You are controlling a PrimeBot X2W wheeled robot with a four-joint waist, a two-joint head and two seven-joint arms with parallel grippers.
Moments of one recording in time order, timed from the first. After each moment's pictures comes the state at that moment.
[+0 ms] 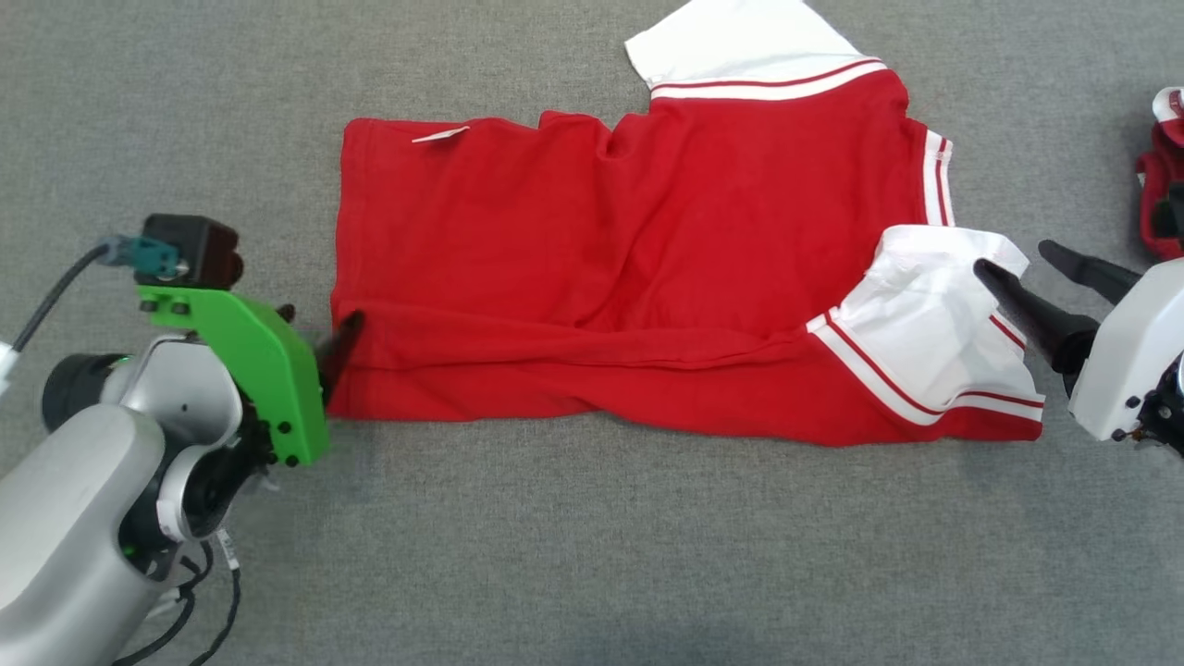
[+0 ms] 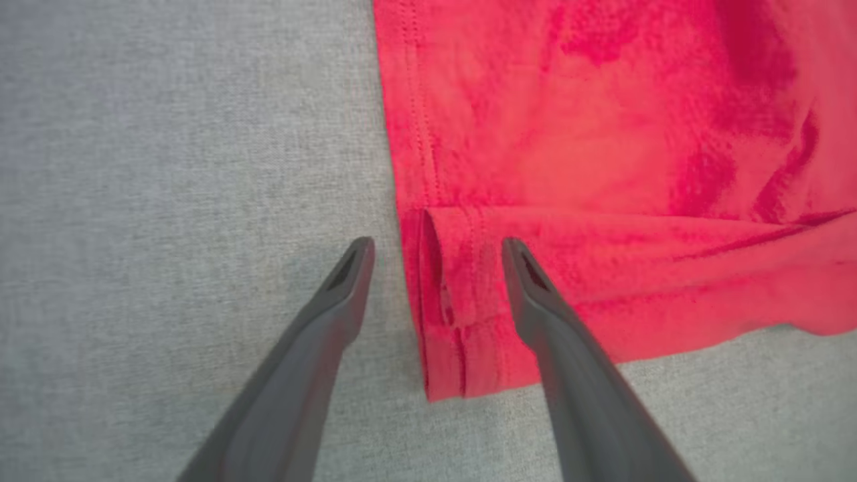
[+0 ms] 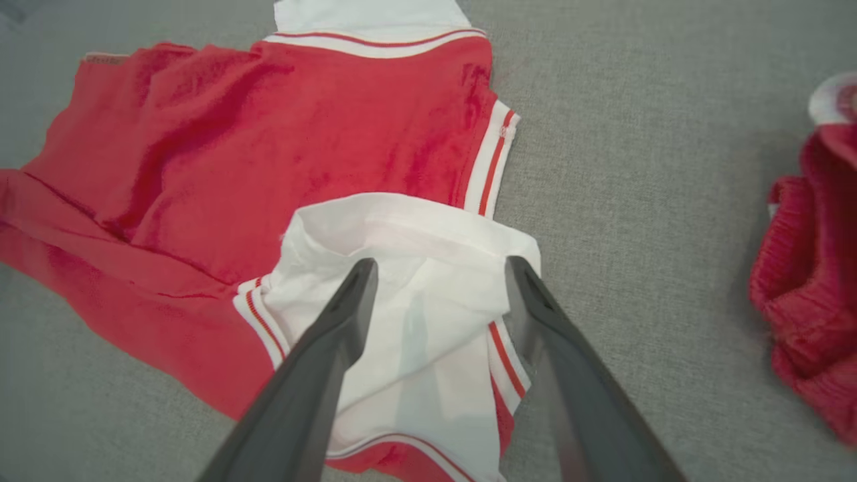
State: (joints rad) left arm -0.65 0.68 -0.77 0.02 -1.06 0.27 0.54; right arm -0.31 -0.49 0.00 -0.19 0.66 0.13 0.78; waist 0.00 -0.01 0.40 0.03
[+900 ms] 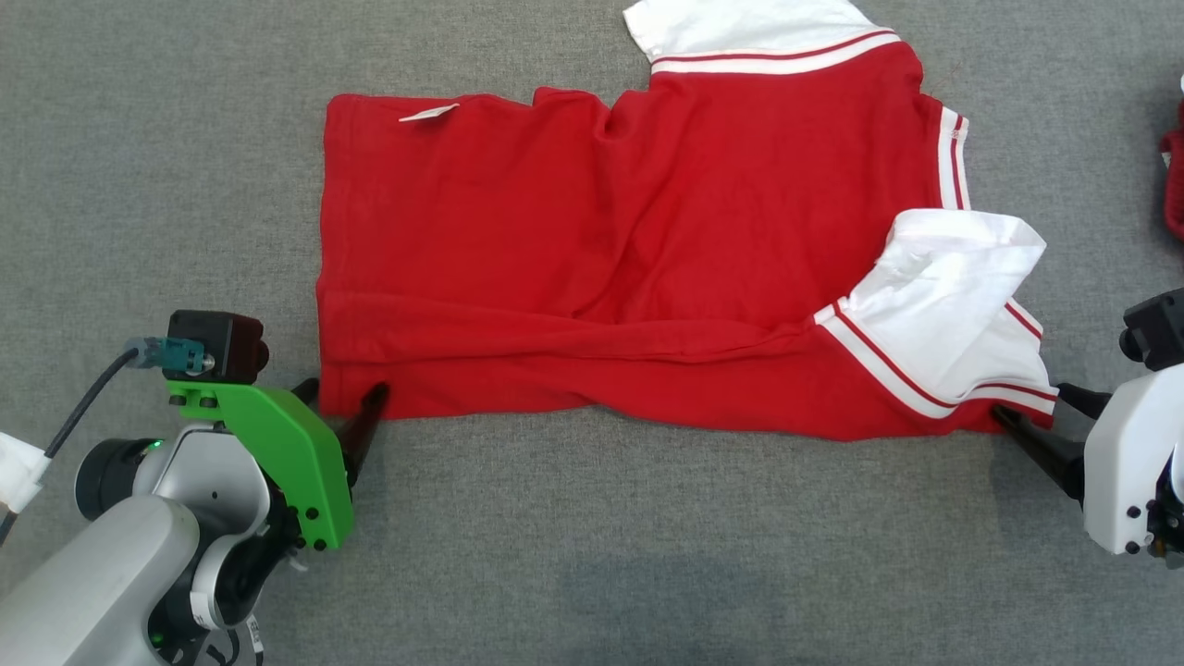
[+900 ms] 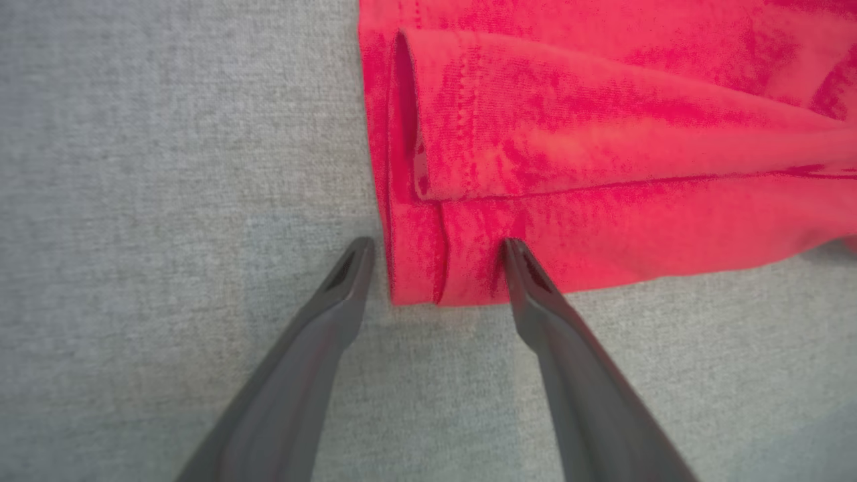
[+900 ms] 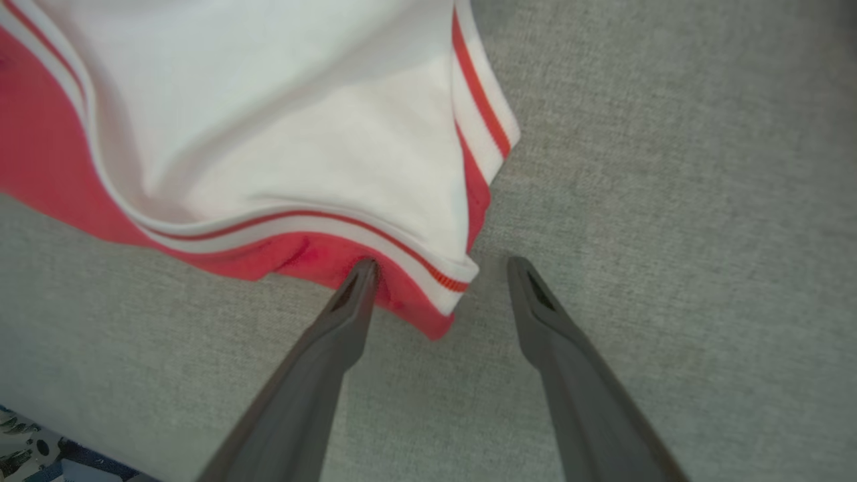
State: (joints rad) left arm -0.46 0.71 -0.75 -0.12 -1.06 0.38 0.43; right arm -0.10 -0.54 -0.01 -0.24 0.60 0.13 0.89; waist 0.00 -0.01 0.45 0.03
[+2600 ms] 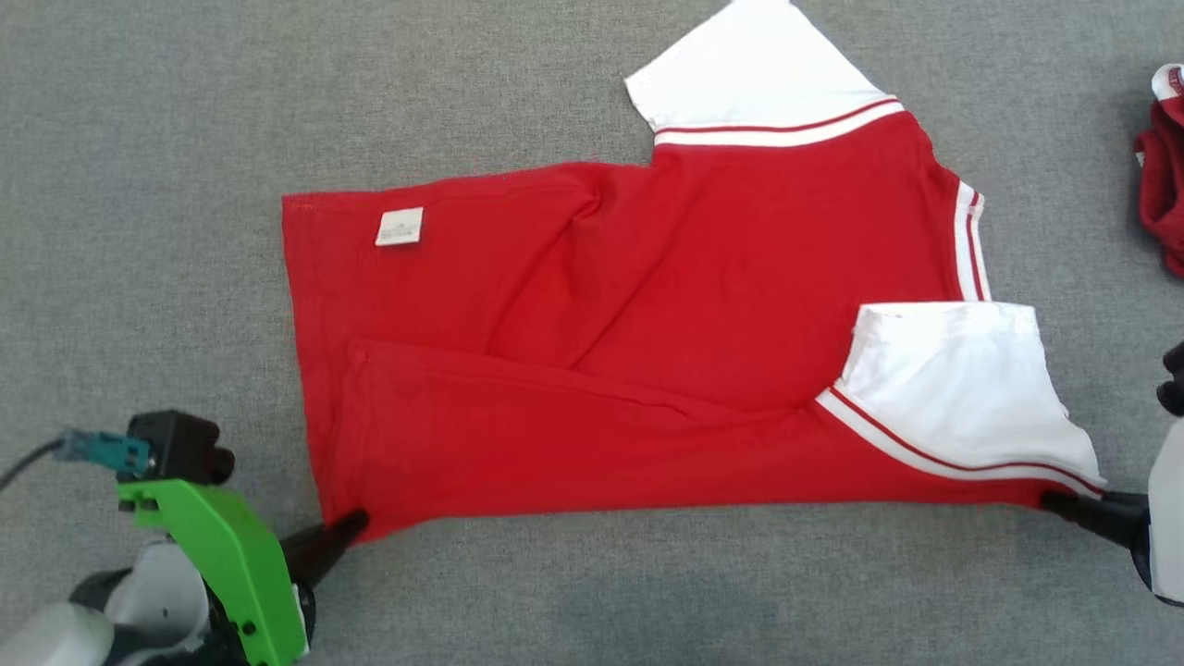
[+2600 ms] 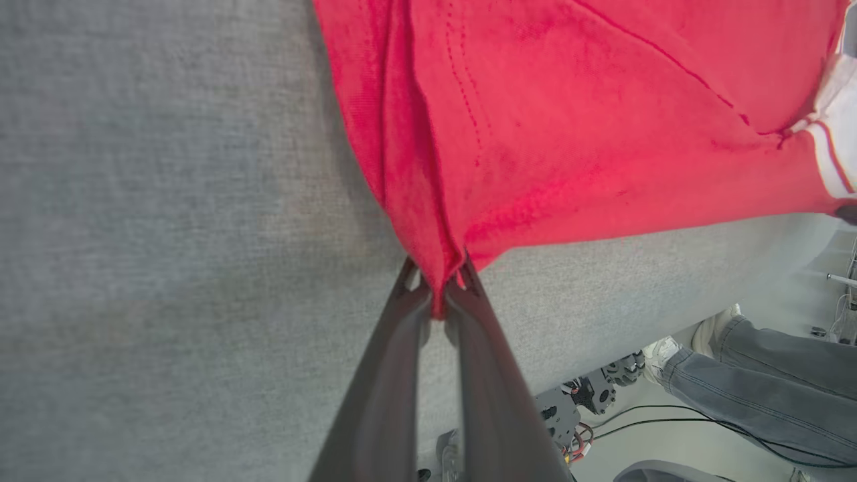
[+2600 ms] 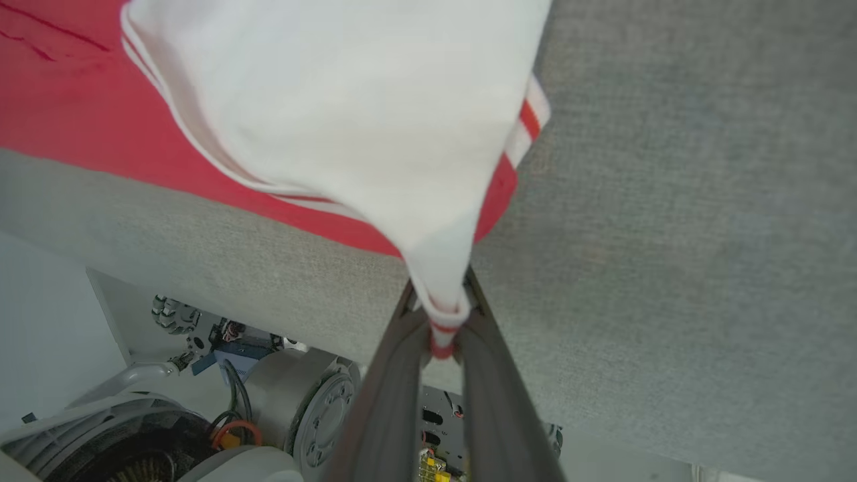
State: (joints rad) left arm -0.25 0.87 -0.61 -0.33 -1.37 0.32 0.53; right arm -0.04 -0.46 -0.20 -0.36 0.81 0.13 1.33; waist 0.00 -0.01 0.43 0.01
